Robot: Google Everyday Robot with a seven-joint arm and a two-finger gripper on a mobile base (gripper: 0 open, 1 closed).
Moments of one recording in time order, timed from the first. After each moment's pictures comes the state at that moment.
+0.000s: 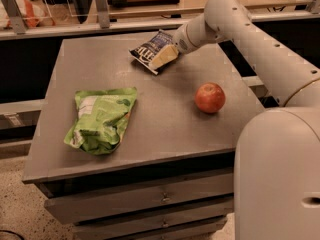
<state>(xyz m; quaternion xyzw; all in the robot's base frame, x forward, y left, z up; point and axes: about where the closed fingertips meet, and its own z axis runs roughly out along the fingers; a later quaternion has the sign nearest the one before) 0.812 -0.047 0.848 -0.45 0.78 0.15 0.41</state>
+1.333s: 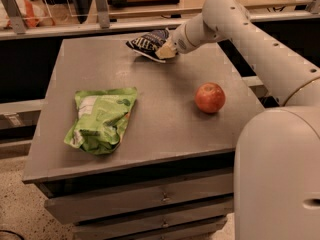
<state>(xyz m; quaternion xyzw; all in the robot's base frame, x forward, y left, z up) 0.811 -0.042 0.848 -0.46 0.78 0.14 0.41</state>
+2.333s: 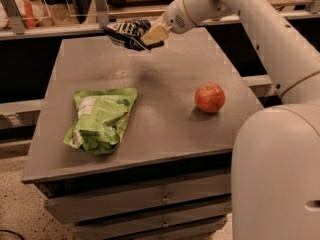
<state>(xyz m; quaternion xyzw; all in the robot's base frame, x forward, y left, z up) 0.756 0.000 0.933 -0.52 0.72 0.23 0.41</state>
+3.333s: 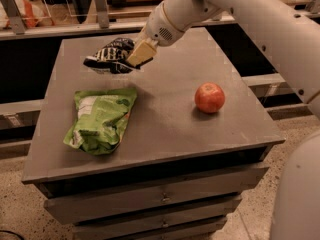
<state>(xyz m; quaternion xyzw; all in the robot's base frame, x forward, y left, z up) 0.659 0.043 0.929 -0.62 0.68 0.19 0.34</state>
